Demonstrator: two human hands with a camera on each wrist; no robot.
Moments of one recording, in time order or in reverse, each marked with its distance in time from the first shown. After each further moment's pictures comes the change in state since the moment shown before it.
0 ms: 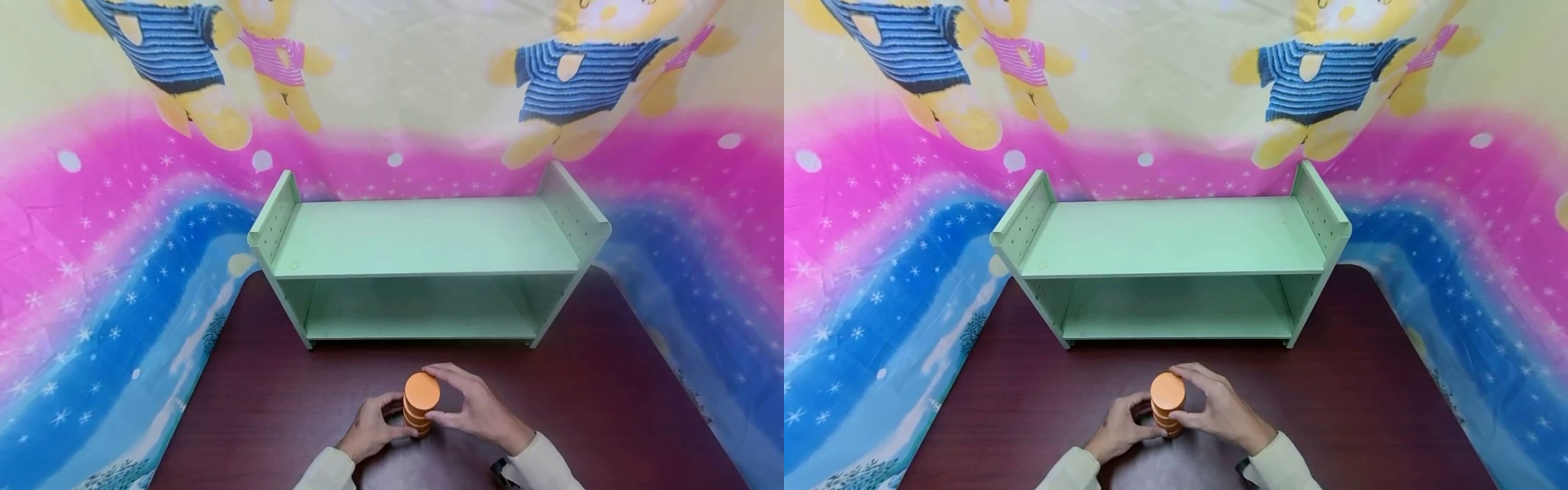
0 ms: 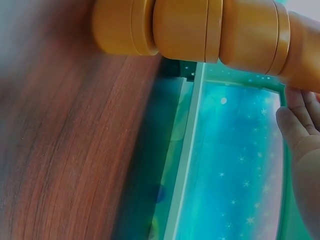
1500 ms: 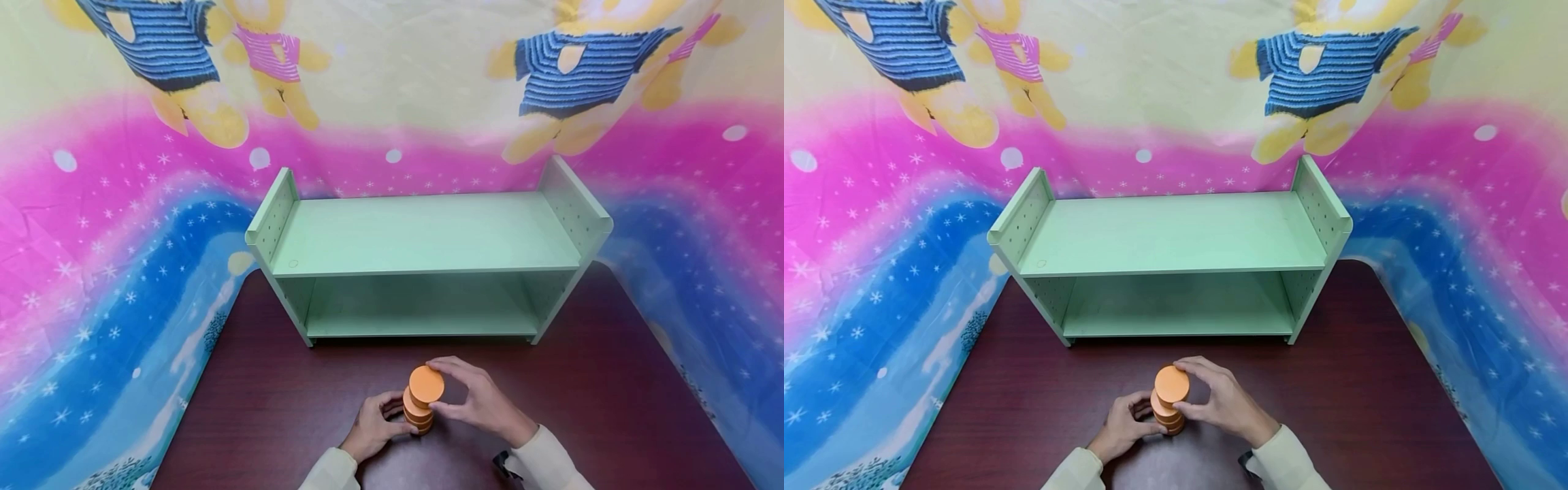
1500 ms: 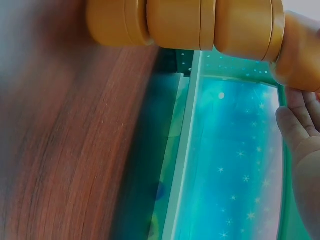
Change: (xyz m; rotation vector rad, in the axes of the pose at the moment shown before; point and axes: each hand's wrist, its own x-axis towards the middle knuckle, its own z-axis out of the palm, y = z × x) left_hand -0.002 -0.009 0.006 -0.178 0.029 -0.031; right_hand 0.003 0.005 -0.007 0.005 0.035 -0.035
